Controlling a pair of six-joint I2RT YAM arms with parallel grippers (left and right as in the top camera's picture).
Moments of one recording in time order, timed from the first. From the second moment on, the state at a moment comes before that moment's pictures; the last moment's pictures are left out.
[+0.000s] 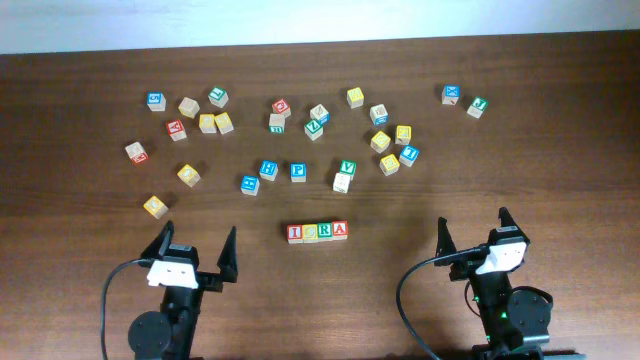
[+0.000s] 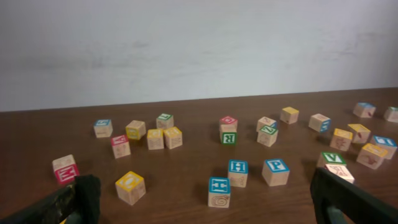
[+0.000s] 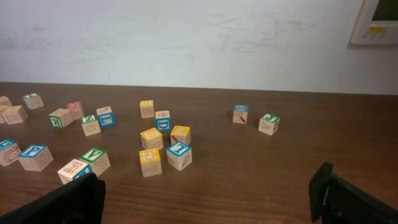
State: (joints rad) left arm 0.03 0.01 0.01 -0.01 0.18 -0.01; right arm 0.03 0.01 0.01 -0.07 -0.07 0.02
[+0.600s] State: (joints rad) left arm 0.06 0.01 0.01 -0.07 0.03 -0.07; right arm 0.03 0.01 0.01 -0.07 -0.07 0.02
